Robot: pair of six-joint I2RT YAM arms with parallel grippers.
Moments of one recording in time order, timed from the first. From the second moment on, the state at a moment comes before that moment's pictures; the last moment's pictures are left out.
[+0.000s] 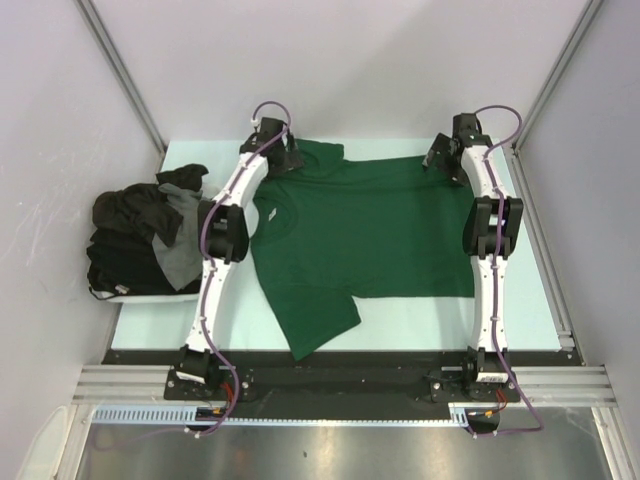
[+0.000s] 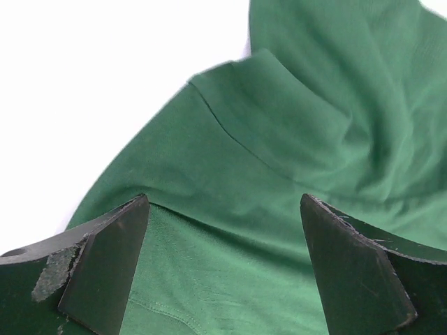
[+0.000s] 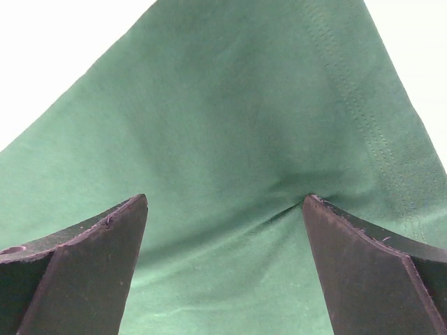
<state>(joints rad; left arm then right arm) -0.23 2.71 2.56 -0.72 -0.10 -0.51 -0.02 2.64 2.50 -0.85 0.02 0.46</state>
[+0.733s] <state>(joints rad) -0.17 2.66 2.49 -0.43 -0.09 -0.57 -0.04 2.65 2.47 -0.60 -0.09 0.51</state>
